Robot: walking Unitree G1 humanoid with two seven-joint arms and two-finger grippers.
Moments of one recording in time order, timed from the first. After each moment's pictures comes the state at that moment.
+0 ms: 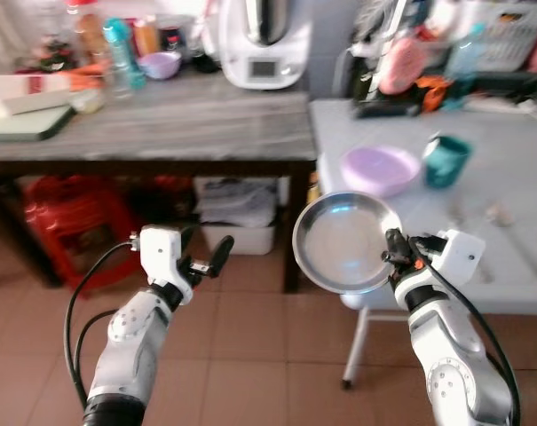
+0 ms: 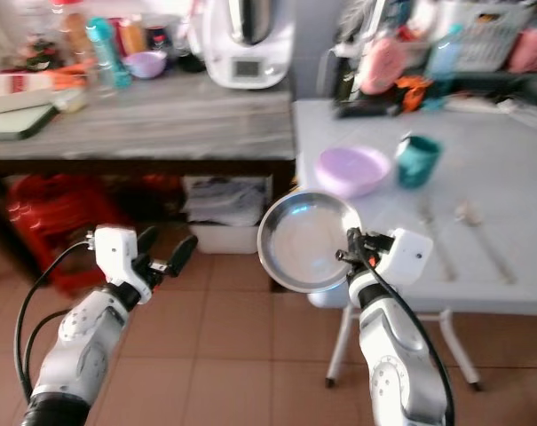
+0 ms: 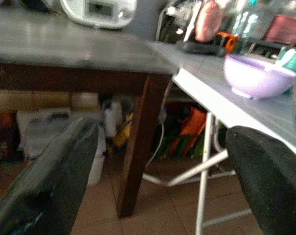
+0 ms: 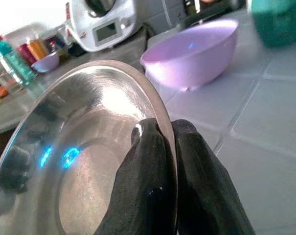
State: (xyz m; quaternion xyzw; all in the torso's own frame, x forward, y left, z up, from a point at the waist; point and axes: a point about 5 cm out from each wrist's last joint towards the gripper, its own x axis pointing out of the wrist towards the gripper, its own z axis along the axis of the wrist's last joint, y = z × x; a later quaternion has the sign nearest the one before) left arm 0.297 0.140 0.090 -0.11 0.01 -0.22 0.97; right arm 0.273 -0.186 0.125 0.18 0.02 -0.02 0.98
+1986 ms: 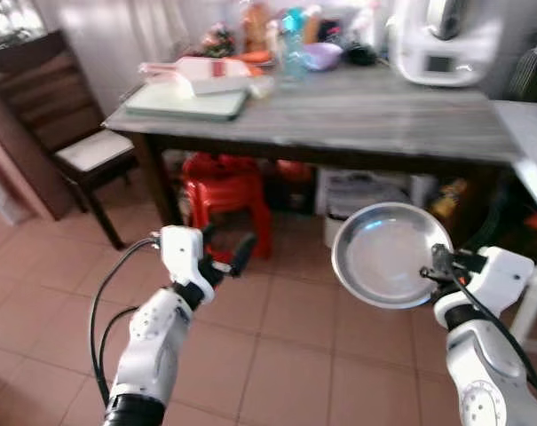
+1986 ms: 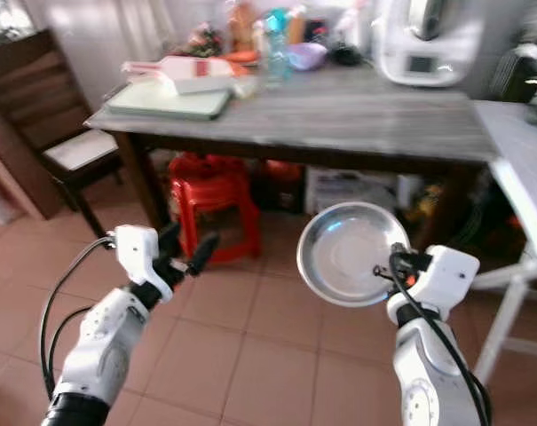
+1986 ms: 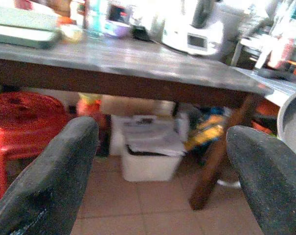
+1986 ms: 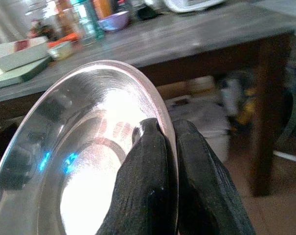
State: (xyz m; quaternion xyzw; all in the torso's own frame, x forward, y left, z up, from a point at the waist) left arm 0.297 0.128 0.098 -0.11 -0.01 -0.23 0.97; right arm 0.252 -0.214 0.119 0.13 0.01 -0.08 0.99
